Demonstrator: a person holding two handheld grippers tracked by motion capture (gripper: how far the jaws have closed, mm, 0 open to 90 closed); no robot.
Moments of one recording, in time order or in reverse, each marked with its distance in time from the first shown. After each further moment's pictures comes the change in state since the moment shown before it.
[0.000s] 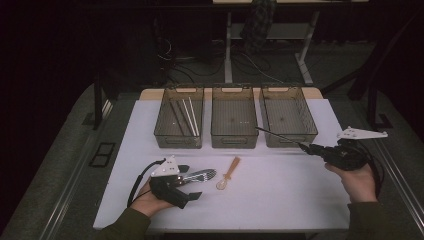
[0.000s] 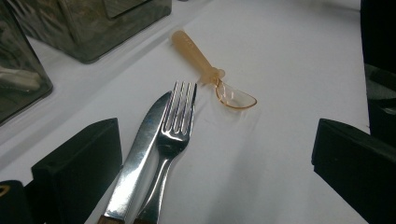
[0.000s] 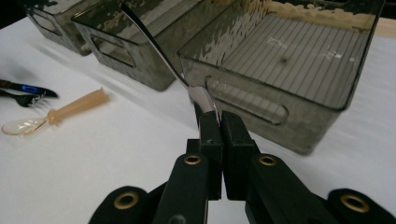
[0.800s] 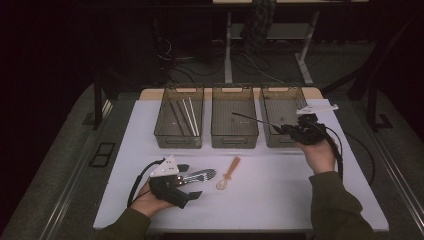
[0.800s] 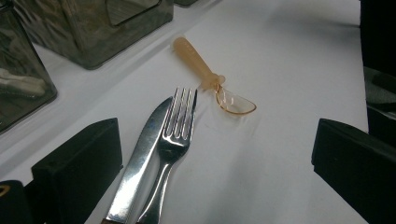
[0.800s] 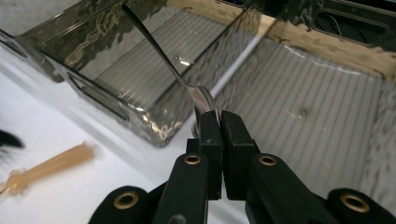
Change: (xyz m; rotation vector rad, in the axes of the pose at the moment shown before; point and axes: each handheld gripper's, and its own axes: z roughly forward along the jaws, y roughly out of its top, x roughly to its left) left arm -0.001 0.002 -0.002 -0.013 0.008 0.004; right arm 0.037 0.068 0.072 0.064 -0.088 -0.058
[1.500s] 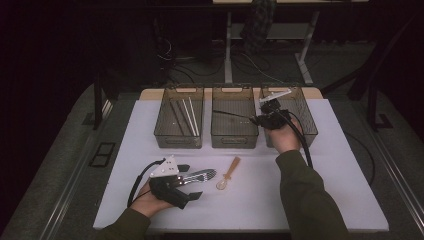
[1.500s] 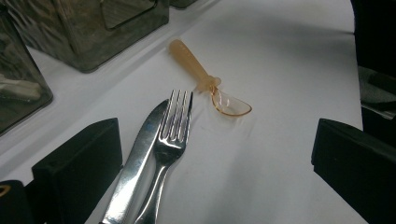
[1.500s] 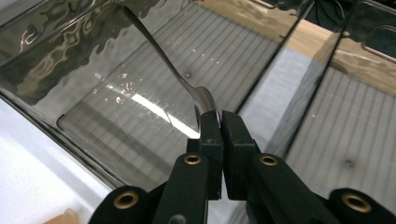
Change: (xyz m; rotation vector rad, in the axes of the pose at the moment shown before) left arm -0.001 0.001 -0.001 -0.008 -0.012 0.006; right arm 0.035 0.050 0.077 0.120 -0.048 -0.062
